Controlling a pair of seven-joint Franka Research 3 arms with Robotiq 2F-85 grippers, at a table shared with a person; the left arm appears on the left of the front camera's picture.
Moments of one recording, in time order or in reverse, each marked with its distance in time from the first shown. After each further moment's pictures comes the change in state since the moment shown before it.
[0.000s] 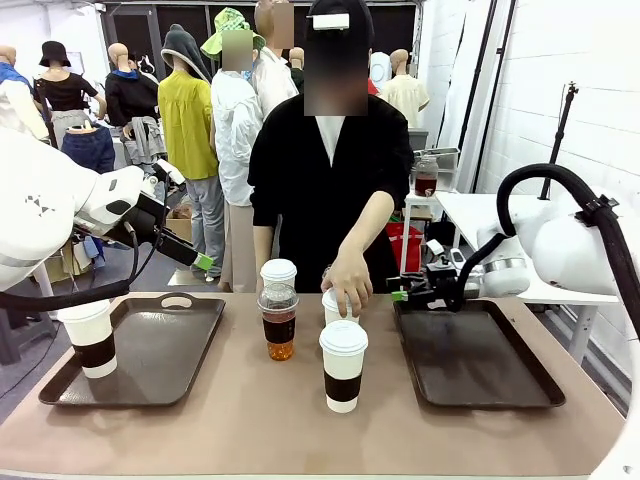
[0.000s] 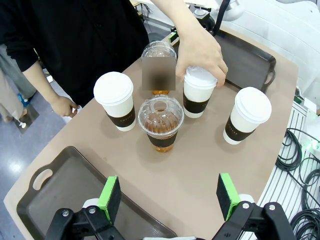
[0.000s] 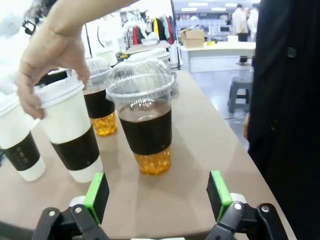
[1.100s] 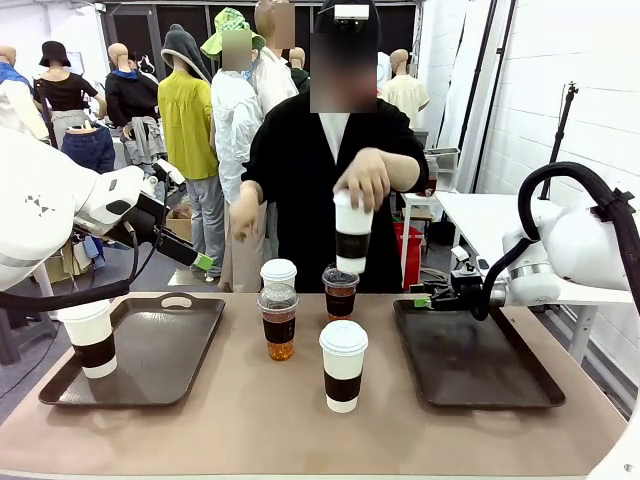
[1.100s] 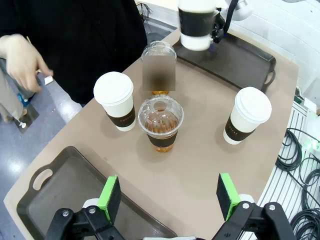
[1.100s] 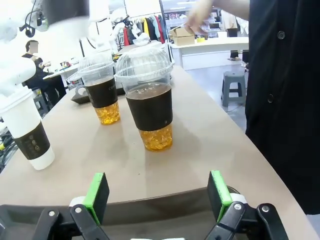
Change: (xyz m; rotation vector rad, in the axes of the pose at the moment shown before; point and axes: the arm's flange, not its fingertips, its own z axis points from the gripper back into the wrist) left arm 0.000 0.000 0.000 0.000 0.000 0.000; right arm -0.014 0.020 0.044 -0.041 -0.001 -0.037
